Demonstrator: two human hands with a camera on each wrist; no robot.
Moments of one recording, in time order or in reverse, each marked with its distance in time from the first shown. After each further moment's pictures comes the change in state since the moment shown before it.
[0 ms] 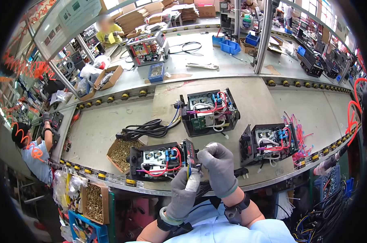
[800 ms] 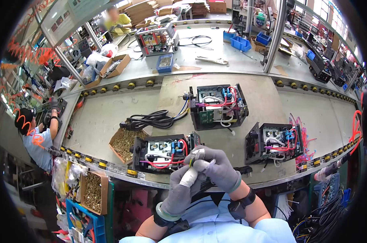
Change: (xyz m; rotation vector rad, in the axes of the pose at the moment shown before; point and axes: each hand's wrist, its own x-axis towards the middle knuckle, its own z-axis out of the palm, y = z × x) left_hand -0.001 0.018 -0.012 -0.191 -0.112 -0.132; right_hand 0.011 0.014 -0.018 -0.119 -0.608 0.204
